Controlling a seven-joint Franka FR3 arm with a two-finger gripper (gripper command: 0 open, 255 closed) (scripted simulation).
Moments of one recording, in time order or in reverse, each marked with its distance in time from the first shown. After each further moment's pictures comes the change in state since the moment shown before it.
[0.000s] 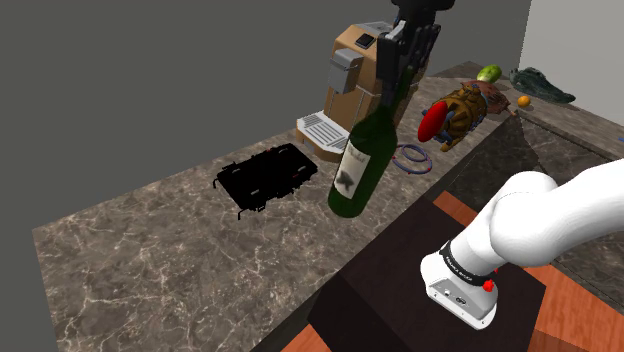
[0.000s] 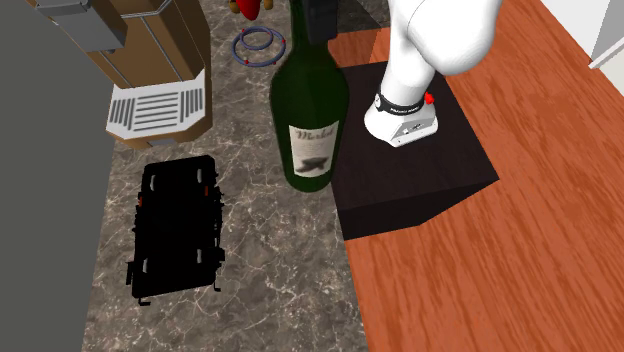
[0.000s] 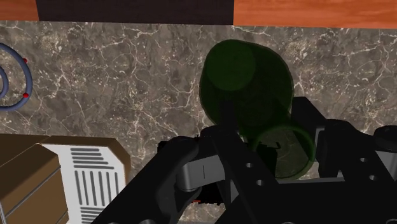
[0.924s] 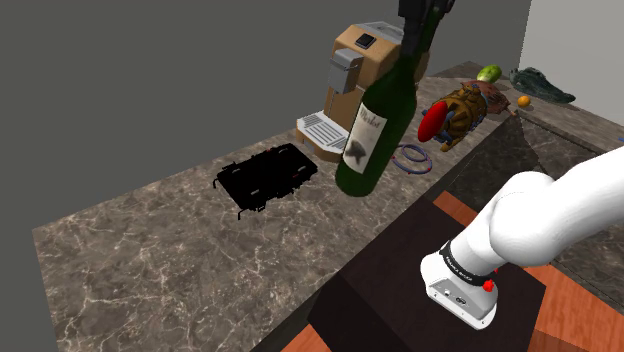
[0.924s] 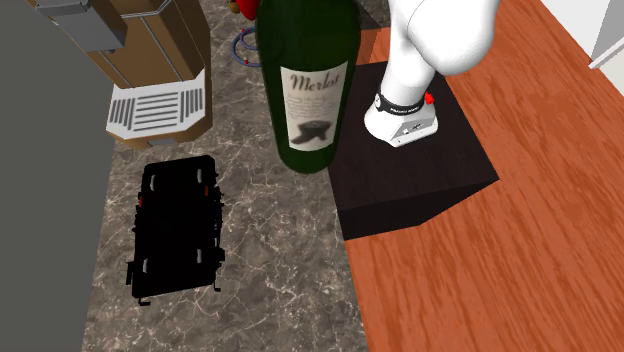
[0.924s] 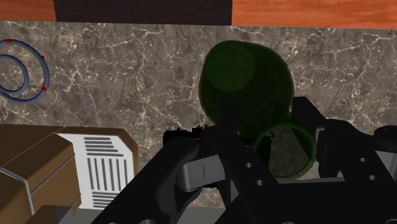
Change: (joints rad) arm -0.011 0.121 0.008 0.313 -0.021 -0.194 0.042
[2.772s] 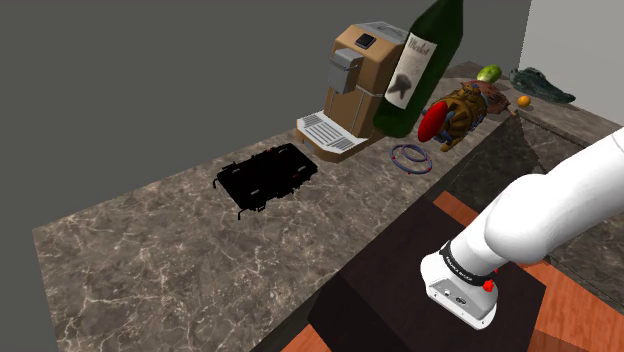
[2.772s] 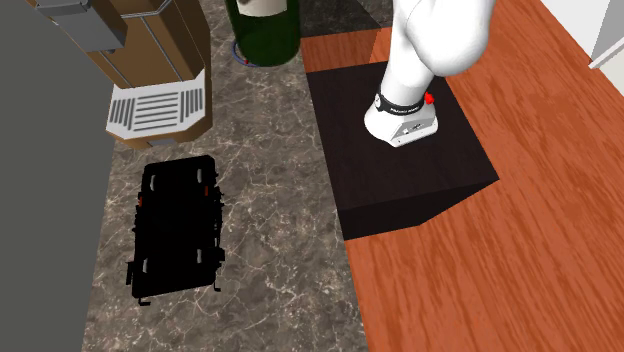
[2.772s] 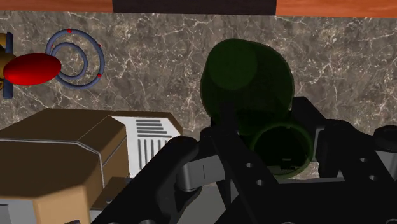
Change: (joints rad) arm -0.117 0.152 -0.159 0.407 -0.116 -0.282 -0.290
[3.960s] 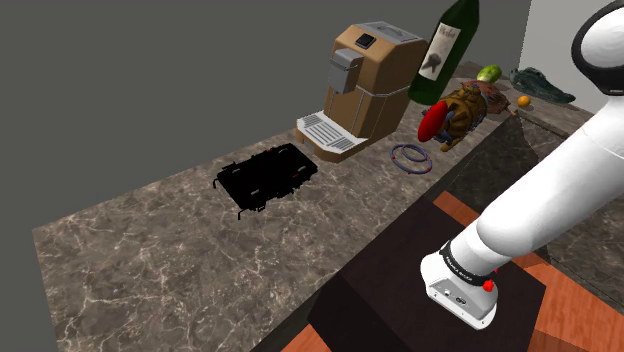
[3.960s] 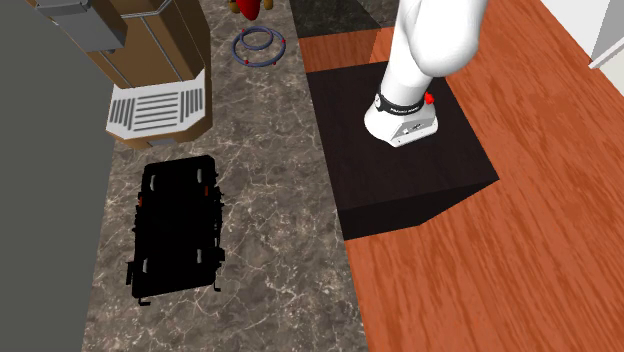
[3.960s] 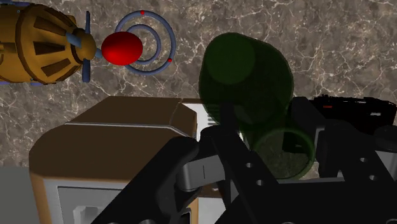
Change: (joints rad) arm -0.192 0.184 -0.329 0.158 -0.140 0.035 -0.606
